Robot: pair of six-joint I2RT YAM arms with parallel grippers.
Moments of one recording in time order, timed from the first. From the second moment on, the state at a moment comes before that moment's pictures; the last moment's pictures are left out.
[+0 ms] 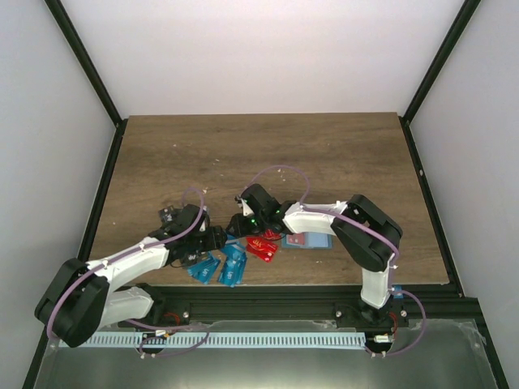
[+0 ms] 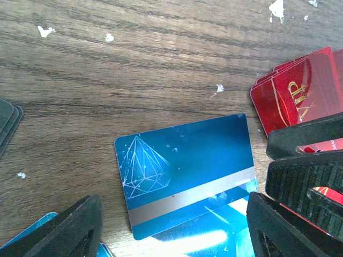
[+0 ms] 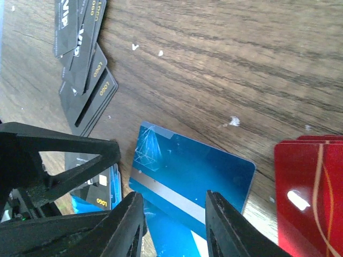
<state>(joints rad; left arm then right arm) -0.57 1.18 0.44 -0.23 0.11 -0.70 0.89 1.87 1.07 -0.05 -0.36 0.71</state>
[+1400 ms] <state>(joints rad) -0.56 1.22 0.43 -0.16 0.19 -0.72 0.88 1.90 0.96 0.12 -0.40 0.74</state>
